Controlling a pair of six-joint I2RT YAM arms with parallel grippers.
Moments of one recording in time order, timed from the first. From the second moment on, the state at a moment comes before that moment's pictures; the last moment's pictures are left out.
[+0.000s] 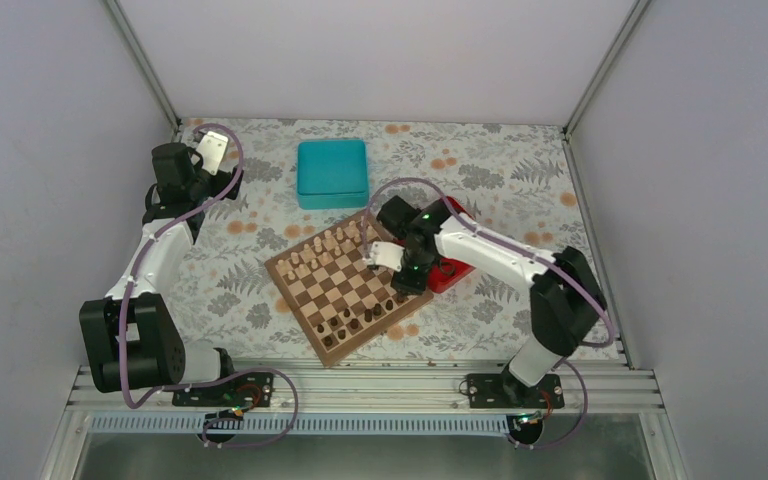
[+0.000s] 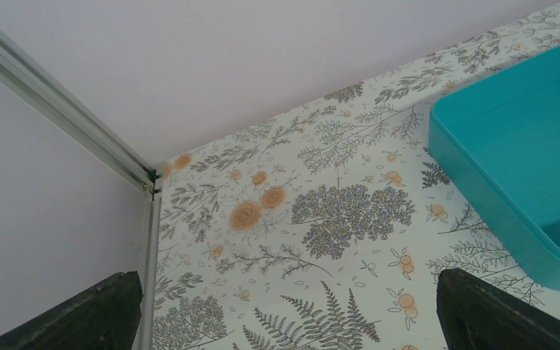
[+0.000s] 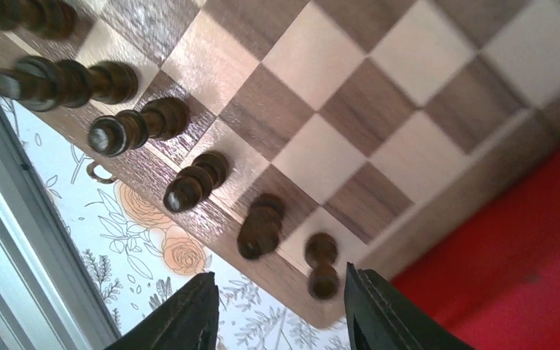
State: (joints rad) left arm 0.13 1.35 0.94 -0.03 0.14 0.41; right arm 0.81 1.69 1.24 -1.05 -0.11 -0.51
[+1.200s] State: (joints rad) left arm 0.14 1.33 0.94 -0.03 0.15 0.41; right arm 0.12 1.57 1.14 -0.90 0.00 -0.53
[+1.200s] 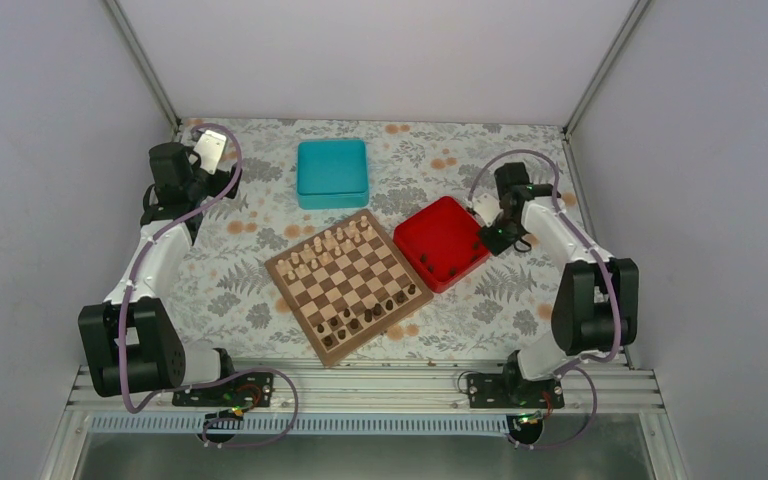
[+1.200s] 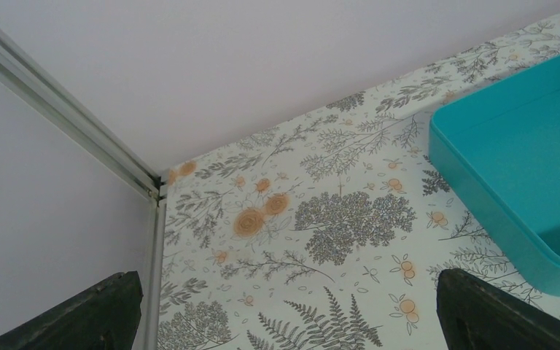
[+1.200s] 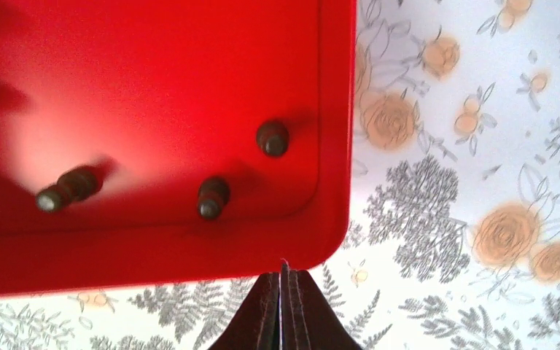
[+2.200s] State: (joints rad) left arm 0.14 1.33 0.94 -0.03 0.16 0.41; right arm 0.06 1.68 1.08 -0.85 -0.01 -0.53
